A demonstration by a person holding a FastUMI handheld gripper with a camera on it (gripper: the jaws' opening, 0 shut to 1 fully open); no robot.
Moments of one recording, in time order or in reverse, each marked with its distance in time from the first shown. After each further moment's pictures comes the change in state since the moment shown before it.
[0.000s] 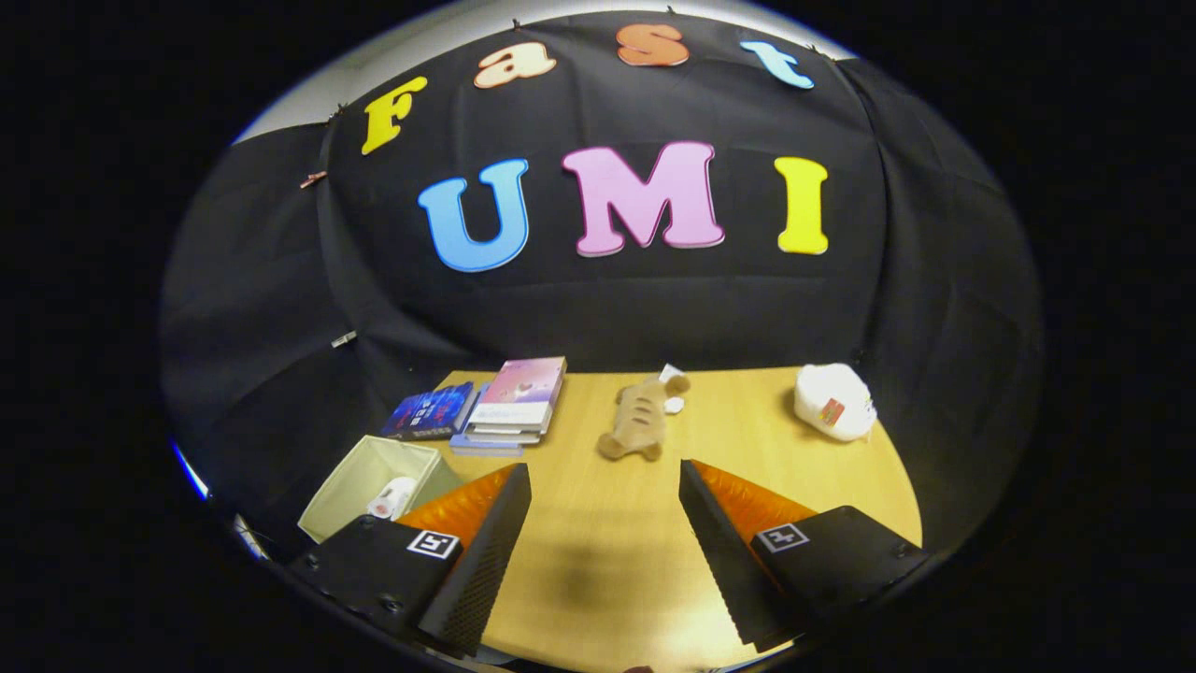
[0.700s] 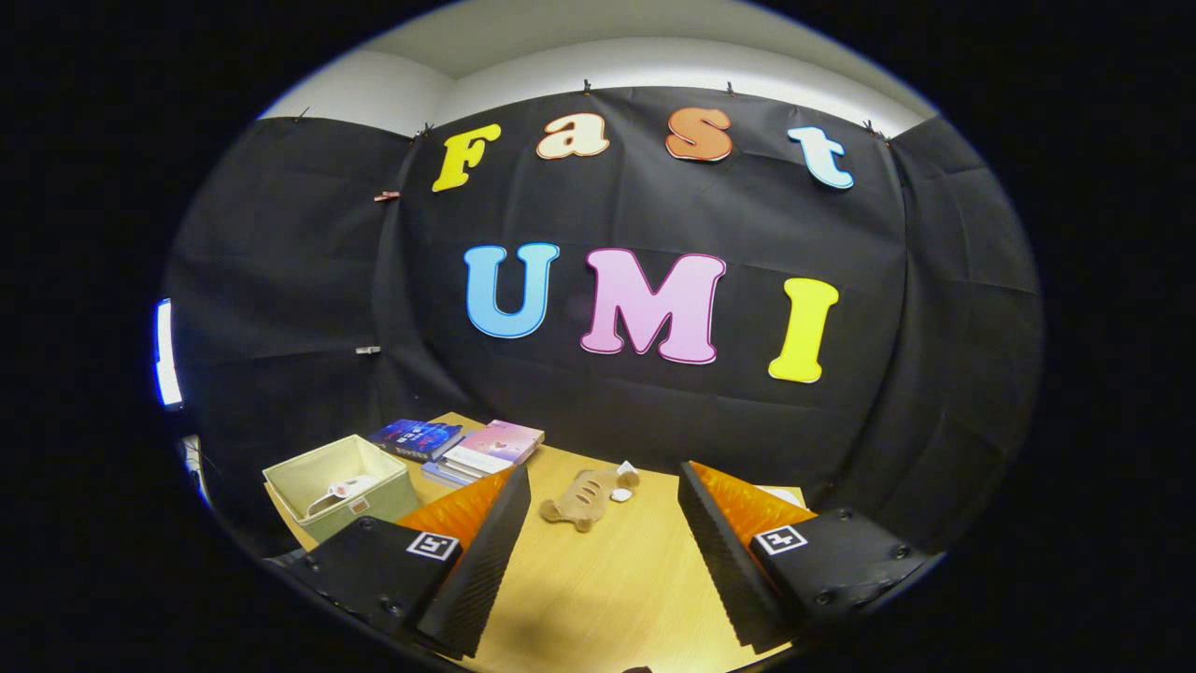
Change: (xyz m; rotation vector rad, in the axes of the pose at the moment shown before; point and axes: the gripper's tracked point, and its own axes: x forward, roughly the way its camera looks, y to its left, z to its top) arm -0.056 -0.075 0.073 -0.226 -0.227 0.137
